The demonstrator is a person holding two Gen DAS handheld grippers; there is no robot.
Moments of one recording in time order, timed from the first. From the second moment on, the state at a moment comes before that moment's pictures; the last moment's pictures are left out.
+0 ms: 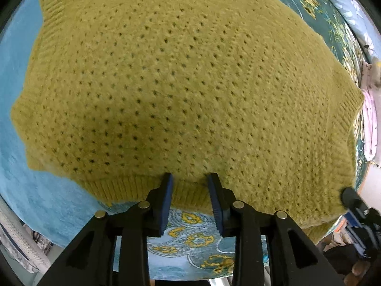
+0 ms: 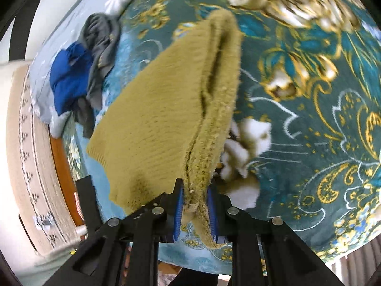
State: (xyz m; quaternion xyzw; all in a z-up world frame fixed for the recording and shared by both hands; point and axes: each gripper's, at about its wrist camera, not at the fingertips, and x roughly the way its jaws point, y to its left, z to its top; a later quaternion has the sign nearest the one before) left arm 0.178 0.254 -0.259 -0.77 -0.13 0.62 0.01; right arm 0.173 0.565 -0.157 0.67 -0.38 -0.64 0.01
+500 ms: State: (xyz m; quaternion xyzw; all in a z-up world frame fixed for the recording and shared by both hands) left arm 0.212 0.203 -0.247 -0.75 -0.30 0.58 0.03; right arm 0.120 0.477 -0.118 0.69 -0.25 -0.67 0.04
